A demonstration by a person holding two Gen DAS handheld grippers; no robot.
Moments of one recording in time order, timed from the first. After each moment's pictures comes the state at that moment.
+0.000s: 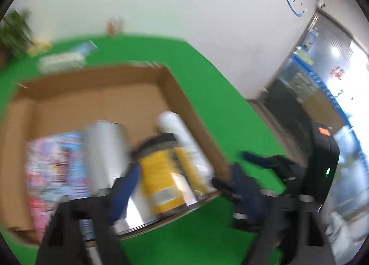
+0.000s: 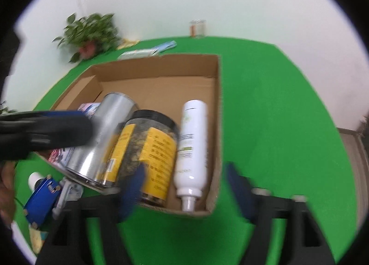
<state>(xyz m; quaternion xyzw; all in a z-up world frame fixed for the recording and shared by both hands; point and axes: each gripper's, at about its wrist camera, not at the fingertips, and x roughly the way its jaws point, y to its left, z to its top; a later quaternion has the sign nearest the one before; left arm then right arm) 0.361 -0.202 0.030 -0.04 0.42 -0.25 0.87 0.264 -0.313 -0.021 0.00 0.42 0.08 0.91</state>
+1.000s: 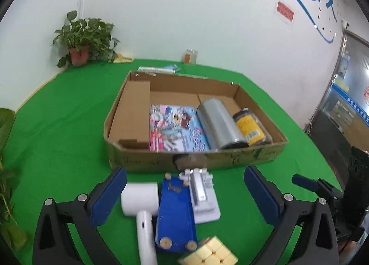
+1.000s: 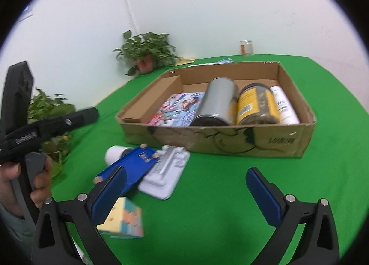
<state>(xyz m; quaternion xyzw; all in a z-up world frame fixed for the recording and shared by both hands) 0.173 -0.012 0.010 -0.06 0.35 -0.10 0.93 0.119 -0.211 -0.024 0.06 0.34 0.21 0.91</state>
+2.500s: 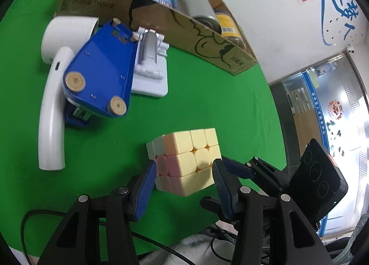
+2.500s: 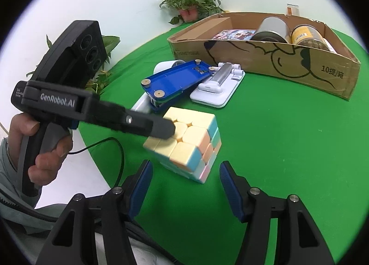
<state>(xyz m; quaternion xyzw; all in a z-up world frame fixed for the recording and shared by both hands) 0.097 -0.038 -0.093 -0.23 0.58 -0.24 0.75 0.059 -0.180 -0.082 0.01 0.44 0.34 0.83</state>
